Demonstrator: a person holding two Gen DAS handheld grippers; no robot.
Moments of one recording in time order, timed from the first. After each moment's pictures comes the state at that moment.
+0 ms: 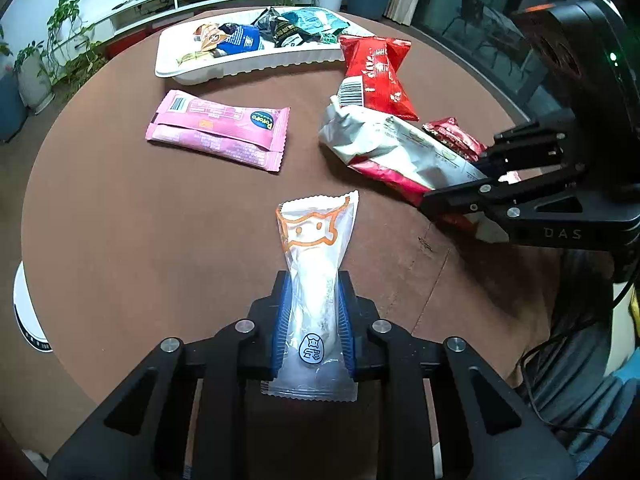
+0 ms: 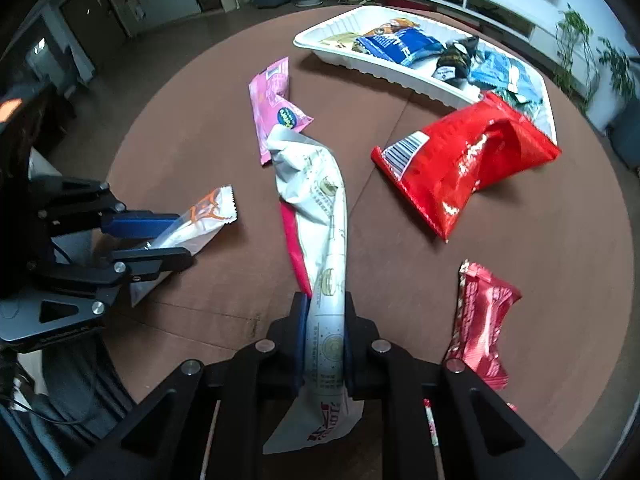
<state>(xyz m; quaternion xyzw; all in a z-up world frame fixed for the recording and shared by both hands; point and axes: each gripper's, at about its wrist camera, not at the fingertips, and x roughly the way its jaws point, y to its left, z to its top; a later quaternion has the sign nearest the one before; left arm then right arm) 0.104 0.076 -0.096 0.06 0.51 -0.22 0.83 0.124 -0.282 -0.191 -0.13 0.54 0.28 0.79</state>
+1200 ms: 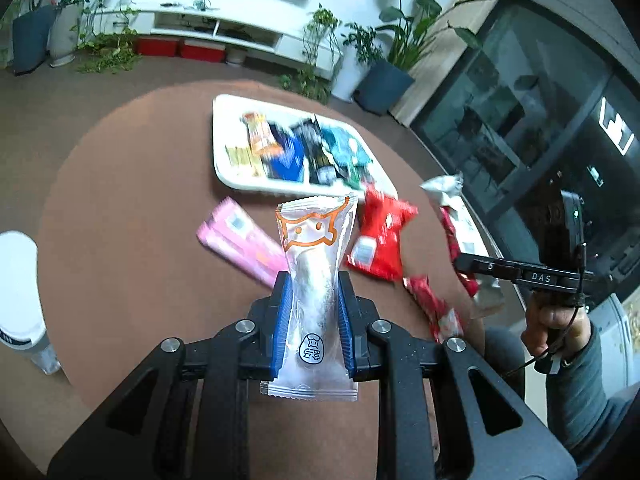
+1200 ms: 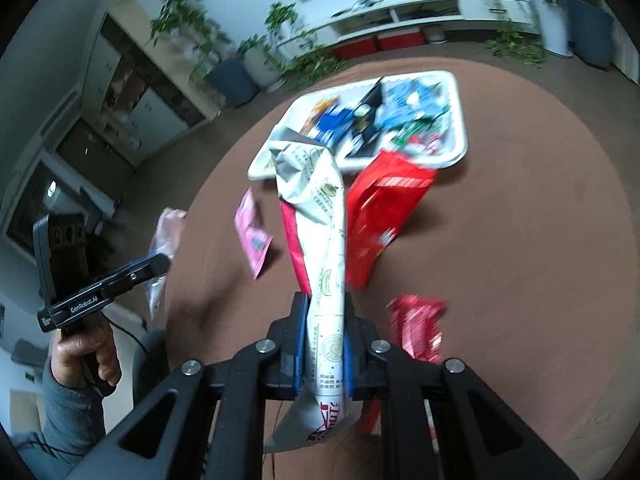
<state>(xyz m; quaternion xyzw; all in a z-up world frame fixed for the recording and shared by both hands) 0.158 0.157 -0.009 -0.14 0.42 -0.23 0.87 0.143 -0.395 -0.121 0.11 0.48 0.27 0.83</state>
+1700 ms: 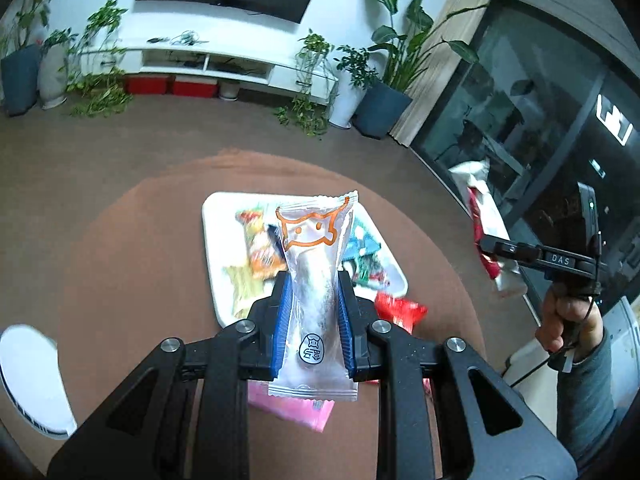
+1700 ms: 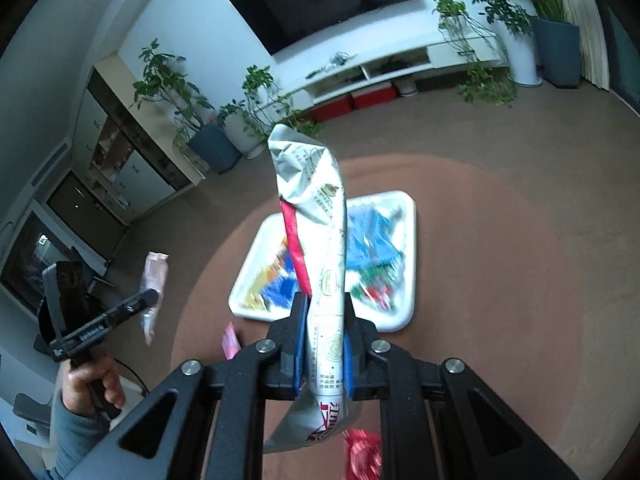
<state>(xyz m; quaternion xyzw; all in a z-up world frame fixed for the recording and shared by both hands) 0.268 0.151 0.070 -0.11 0.38 -0.24 0.89 0.240 -0.415 -0.037 0.15 0.40 0.25 0.87</state>
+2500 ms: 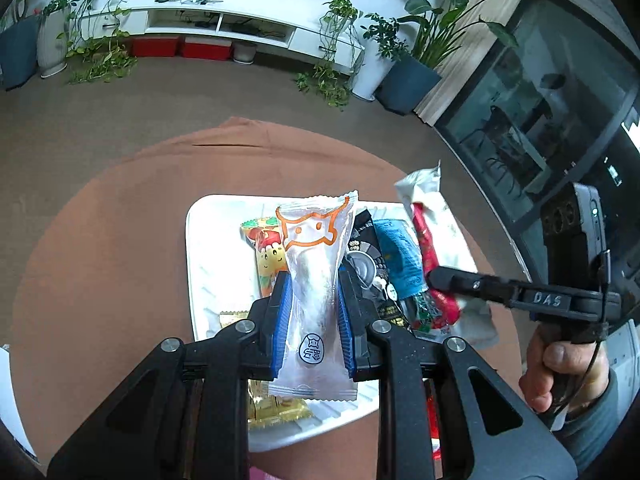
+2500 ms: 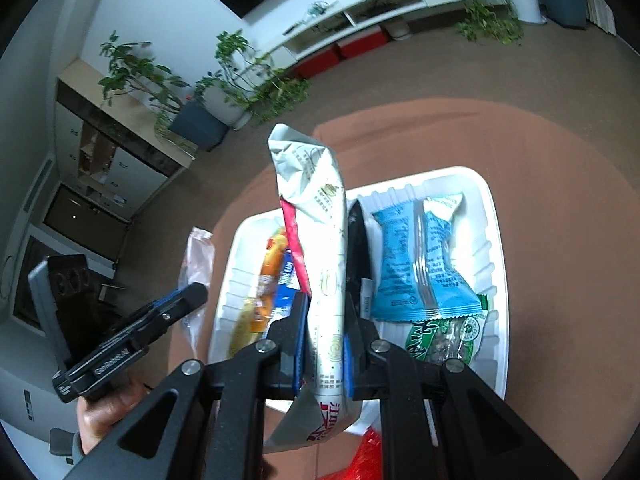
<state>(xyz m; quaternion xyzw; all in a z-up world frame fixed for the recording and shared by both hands) 0.419 0.112 -0.015 -0.12 0.45 -0.21 0.86 0.376 -0.349 -0.135 0.19 0.50 0.23 0.81</state>
